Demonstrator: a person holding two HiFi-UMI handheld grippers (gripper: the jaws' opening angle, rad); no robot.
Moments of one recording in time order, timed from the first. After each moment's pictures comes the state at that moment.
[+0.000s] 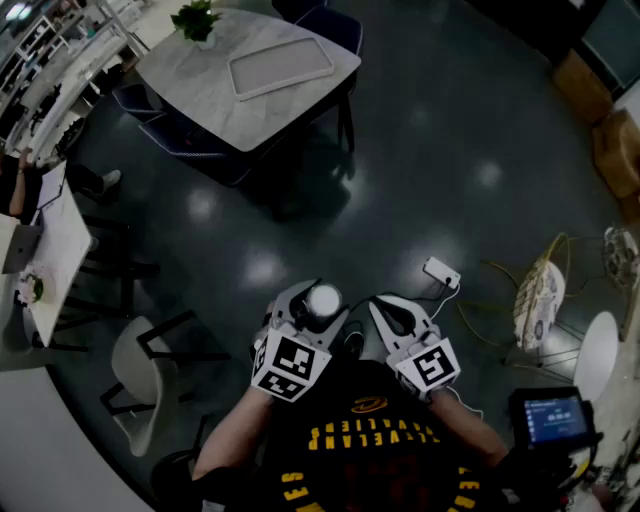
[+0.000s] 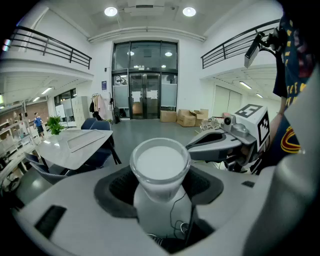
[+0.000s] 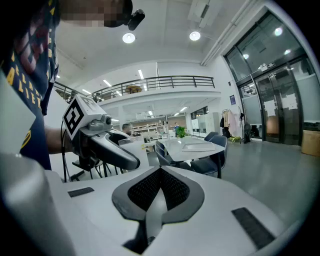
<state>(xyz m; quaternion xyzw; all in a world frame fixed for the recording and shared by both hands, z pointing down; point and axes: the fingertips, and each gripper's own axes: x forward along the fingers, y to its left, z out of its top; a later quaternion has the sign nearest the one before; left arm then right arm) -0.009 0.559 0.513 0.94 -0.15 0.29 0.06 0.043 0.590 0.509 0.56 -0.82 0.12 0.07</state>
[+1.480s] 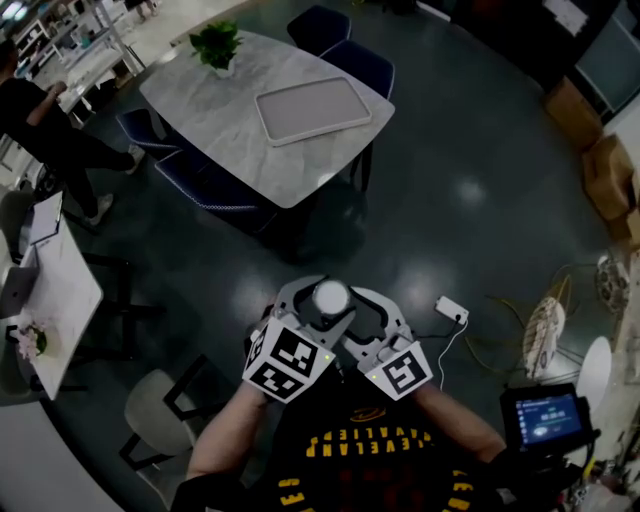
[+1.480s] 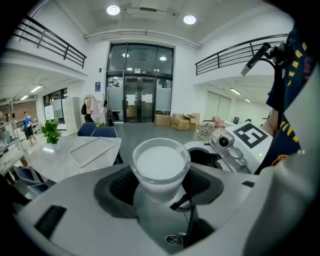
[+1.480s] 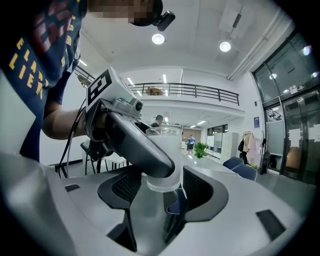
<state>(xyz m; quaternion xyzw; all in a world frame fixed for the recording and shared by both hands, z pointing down) -0.090 0.350 0.455 0.96 -0.09 0.27 0.05 -0.117 0.355 0.462 0.50 -0.86 -0.01 0.09</state>
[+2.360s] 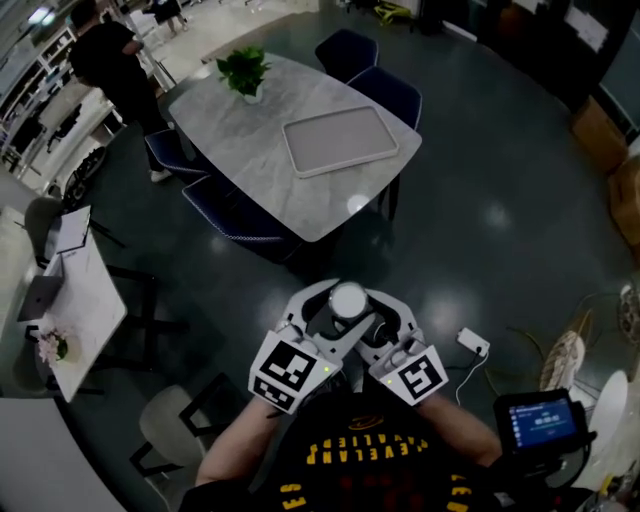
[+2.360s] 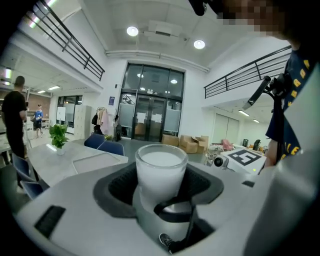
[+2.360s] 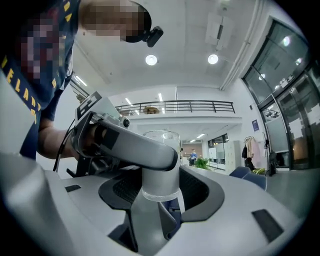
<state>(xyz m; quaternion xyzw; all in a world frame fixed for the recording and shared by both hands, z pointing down) -0.052 0.269 0.397 0.98 -0.15 0.14 0.09 -0.079 0.272 0.418 0.50 -0.87 -0.01 -0.03</state>
